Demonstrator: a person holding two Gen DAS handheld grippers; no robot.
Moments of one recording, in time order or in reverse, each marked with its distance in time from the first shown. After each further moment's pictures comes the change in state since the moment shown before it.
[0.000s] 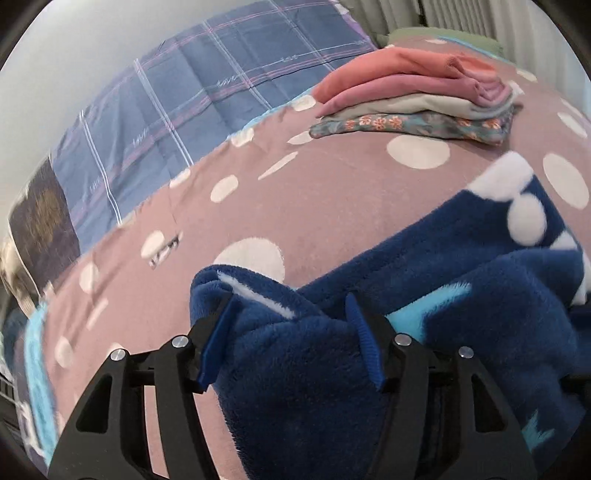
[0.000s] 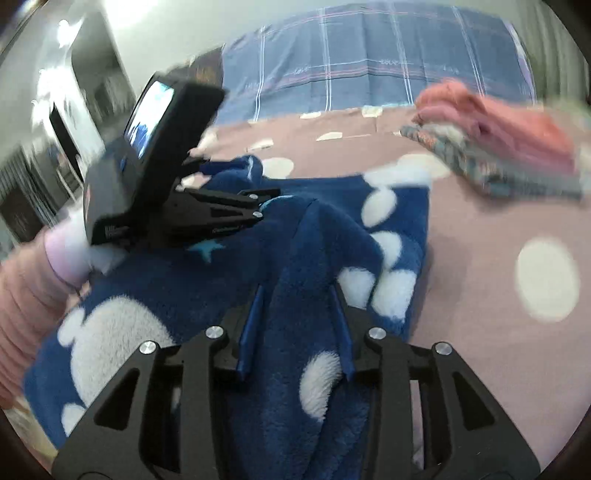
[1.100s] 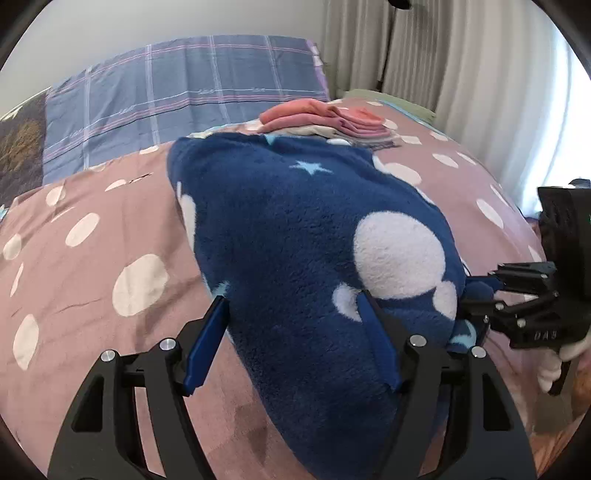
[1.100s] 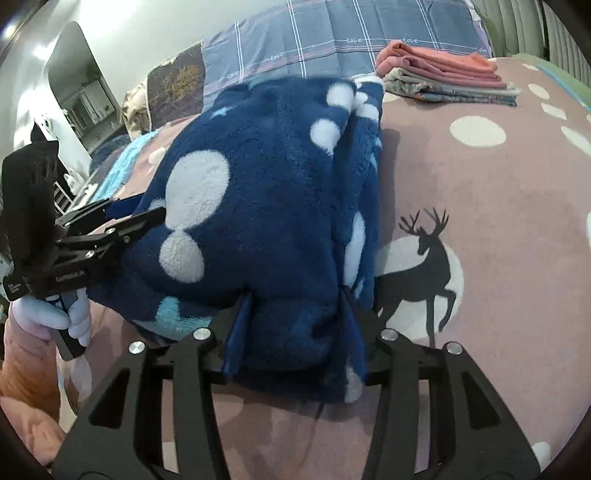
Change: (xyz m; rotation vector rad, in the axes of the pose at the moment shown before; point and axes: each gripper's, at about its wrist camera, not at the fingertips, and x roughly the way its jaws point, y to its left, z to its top) left arm -0.158 -0.020 -0.148 -0.253 -0.158 -0.333; right arm -0.076 0.047 -0.109 0.072 0.053 -0.096
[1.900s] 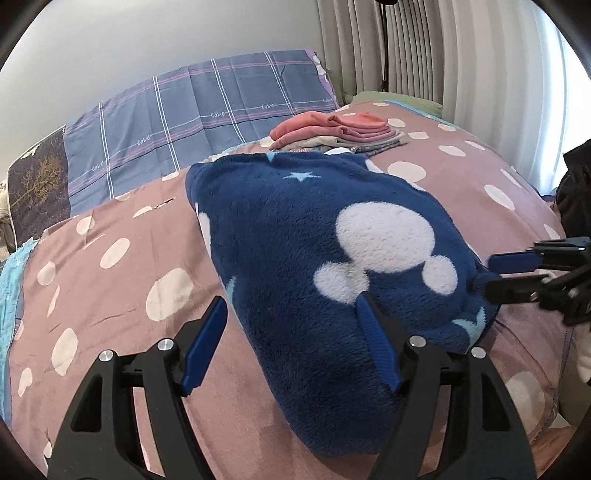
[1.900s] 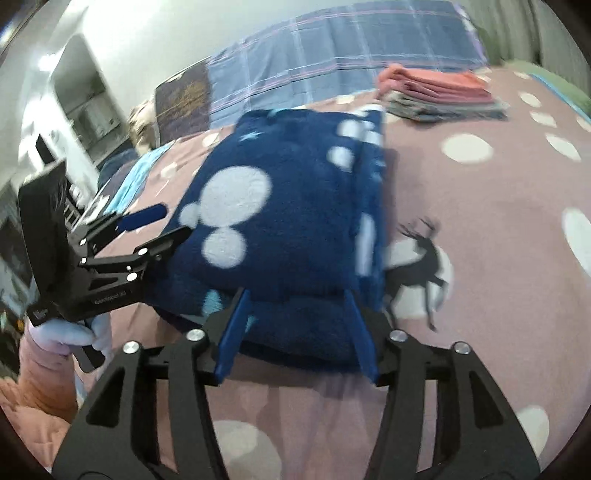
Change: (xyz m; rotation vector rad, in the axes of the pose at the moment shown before) left arm -0.022 -0.026 -0.009 0.088 -0.050 0.124; right arm -0.044 0.008 -0.009 0.058 -0.066 0.025
